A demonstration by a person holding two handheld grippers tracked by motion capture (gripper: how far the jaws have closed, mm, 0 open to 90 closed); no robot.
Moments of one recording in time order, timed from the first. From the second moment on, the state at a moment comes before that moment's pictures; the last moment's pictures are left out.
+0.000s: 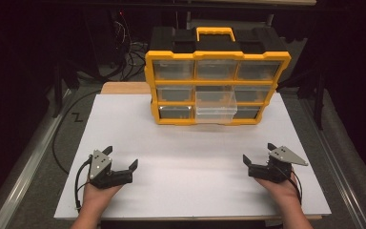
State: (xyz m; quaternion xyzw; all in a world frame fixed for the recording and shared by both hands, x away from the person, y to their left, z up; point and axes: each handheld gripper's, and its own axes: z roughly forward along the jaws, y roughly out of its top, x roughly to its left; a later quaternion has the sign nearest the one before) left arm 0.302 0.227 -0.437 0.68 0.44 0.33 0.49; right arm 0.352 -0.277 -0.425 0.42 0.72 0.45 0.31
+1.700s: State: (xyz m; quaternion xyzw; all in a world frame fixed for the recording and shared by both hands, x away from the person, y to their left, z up) left arm 0.301 0.232 -0.437 0.67 0.44 0.32 0.50; right arm 0.388 -0.253 -0.420 0.43 0.72 0.46 0.30
